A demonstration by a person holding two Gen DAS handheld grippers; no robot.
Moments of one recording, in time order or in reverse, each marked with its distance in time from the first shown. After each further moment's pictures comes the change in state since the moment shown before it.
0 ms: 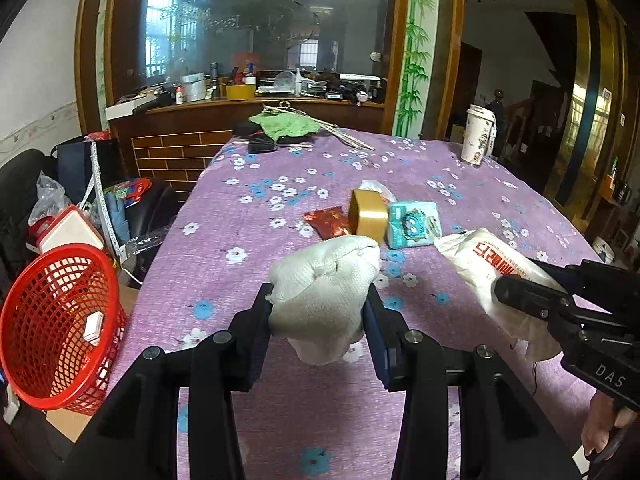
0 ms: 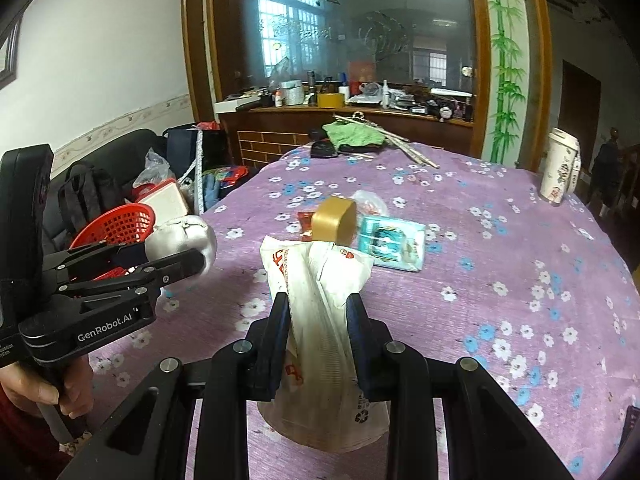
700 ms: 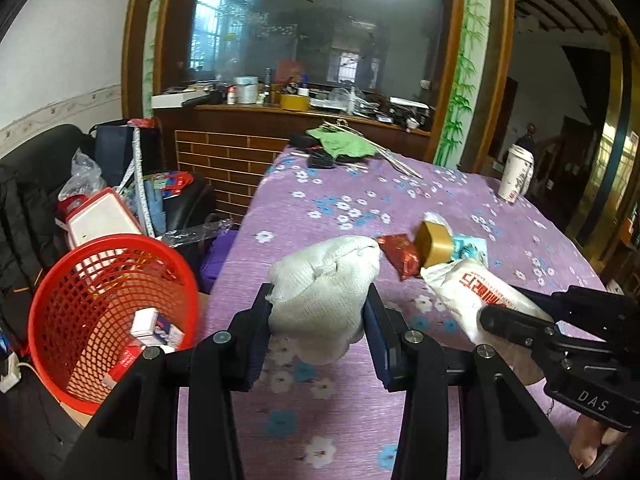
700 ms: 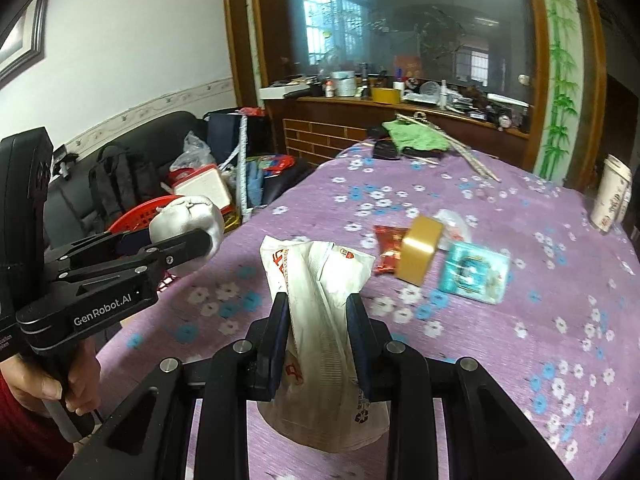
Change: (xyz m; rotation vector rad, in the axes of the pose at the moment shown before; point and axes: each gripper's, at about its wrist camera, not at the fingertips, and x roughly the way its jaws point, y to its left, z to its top) left arm -0.028 0.076 0.005 -0.131 -0.056 0.084; right arm 0.035 0.063 0.029 -0.088 0.042 0.127
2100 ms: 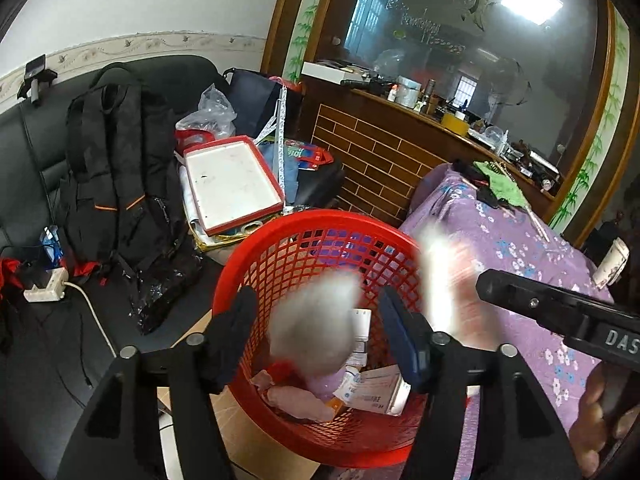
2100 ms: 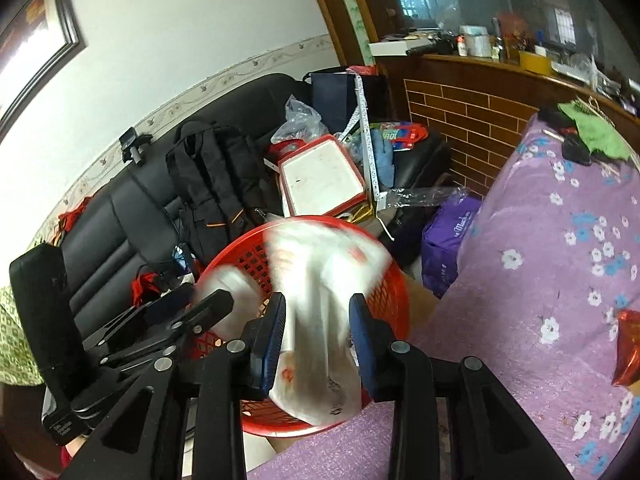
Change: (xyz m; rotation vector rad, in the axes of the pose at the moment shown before) left arm -0.018 0.210 -0.020 -0.334 0.008 0.265; right arm 0.157 0.155 0.096 -0.005 0.157 0.380
